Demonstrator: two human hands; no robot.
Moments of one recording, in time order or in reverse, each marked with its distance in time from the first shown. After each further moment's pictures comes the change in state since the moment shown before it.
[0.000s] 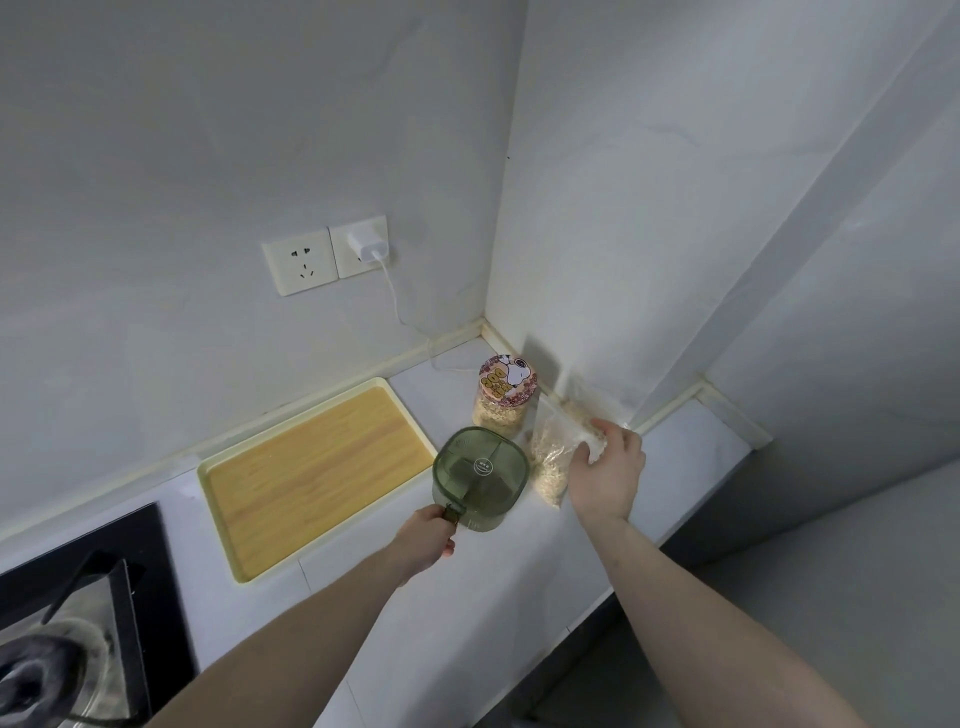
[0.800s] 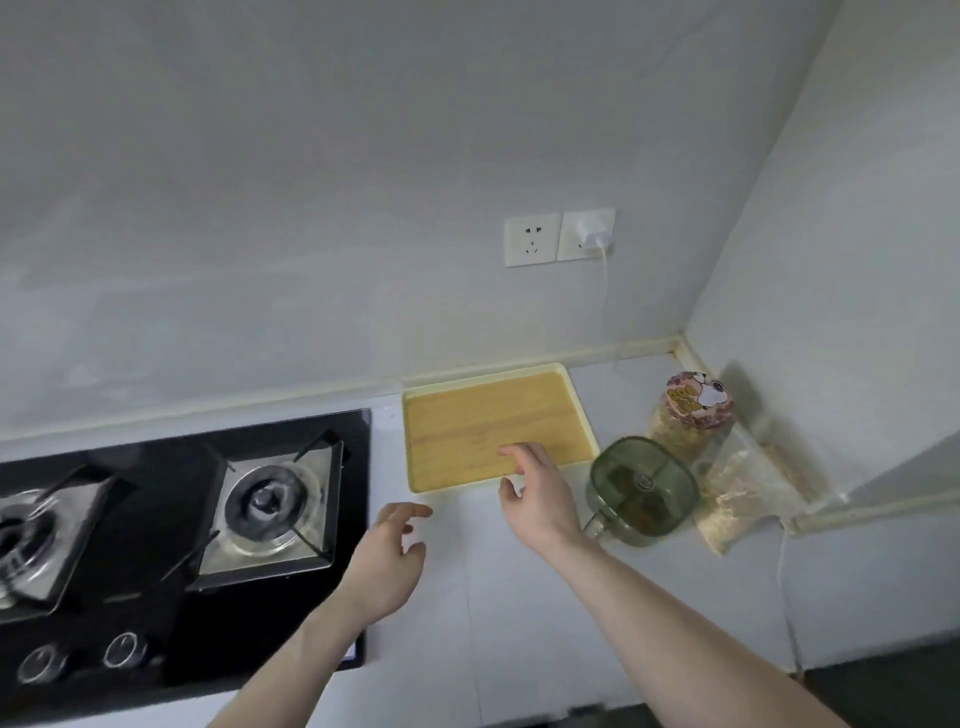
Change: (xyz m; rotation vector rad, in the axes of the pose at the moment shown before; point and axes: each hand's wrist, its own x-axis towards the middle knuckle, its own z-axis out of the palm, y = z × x) left_hand -0.165 -0.131 -0.088 0.153 0.652 0.176; right_hand -0.162 -0.097 0.112 0.080 -0.849 -0.641
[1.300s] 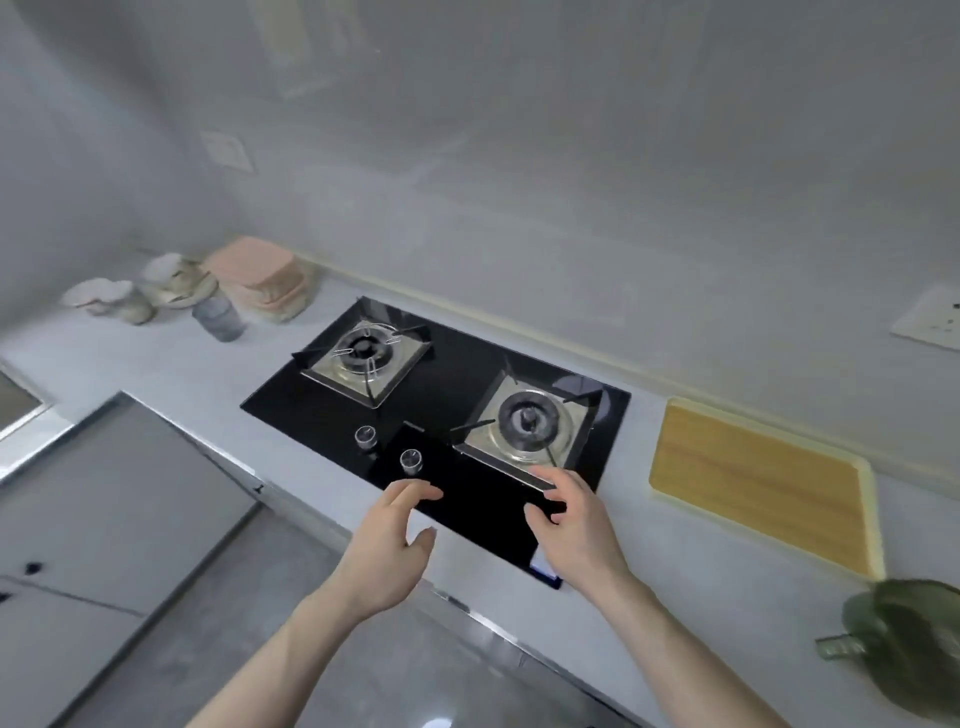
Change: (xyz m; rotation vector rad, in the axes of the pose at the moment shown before) left_hand -0.243 -0.130 -0.128 -0.043 0.510 -0.227; right_hand -0.112 -0.197 0.135 0.194 -0.566 -0.223
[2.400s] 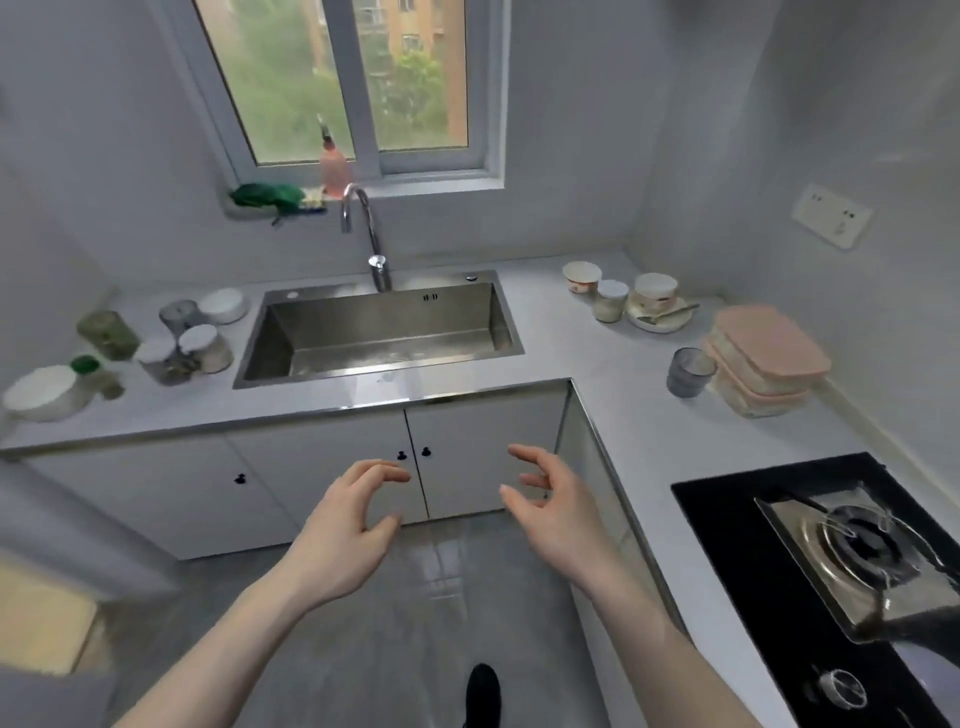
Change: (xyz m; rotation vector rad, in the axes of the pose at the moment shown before) left_hand -0.235 -0.350 -0.371 -0.021 0.675 -0.576; right_hand 0.032 -0.358 0.526 0.025 -0.823 -0.407
